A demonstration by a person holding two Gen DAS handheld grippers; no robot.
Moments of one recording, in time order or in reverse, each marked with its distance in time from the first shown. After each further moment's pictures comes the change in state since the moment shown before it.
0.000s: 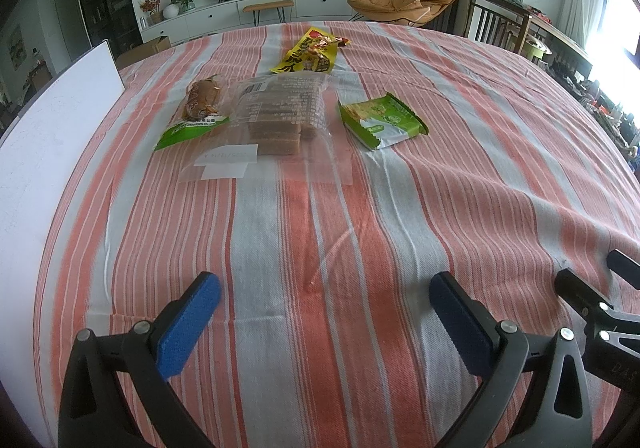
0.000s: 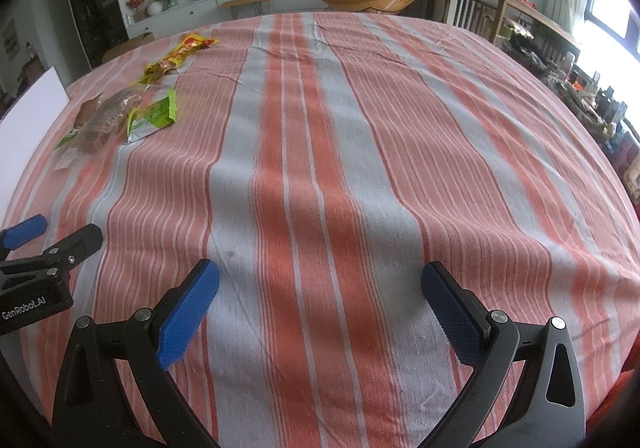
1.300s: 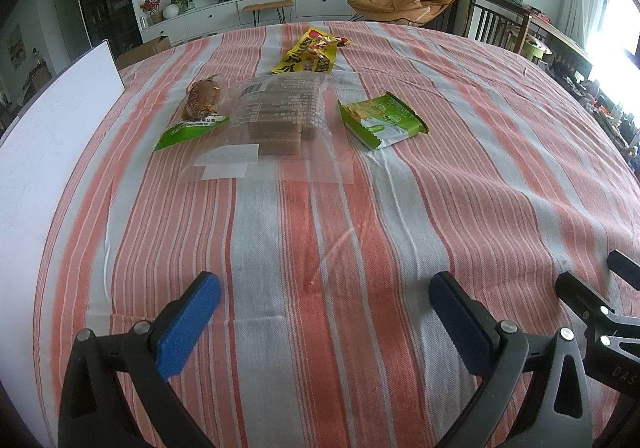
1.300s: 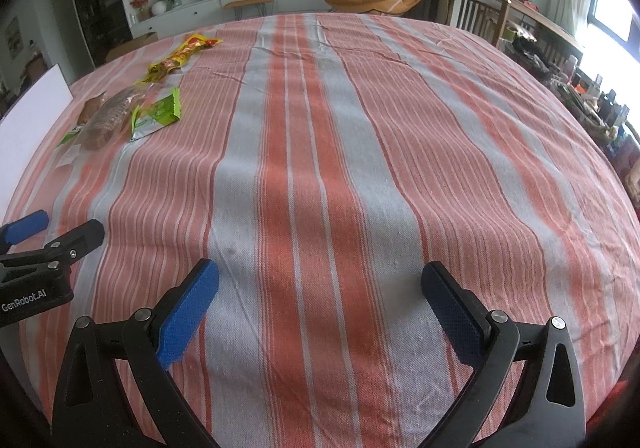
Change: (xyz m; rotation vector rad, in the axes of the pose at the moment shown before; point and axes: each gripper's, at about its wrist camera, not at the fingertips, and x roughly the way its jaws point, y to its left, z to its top) left arm -0.001 0.001 0.001 0.001 0.000 -0.001; right arm 0.002 -0.002 0.002 -0.012 -0.005 0.008
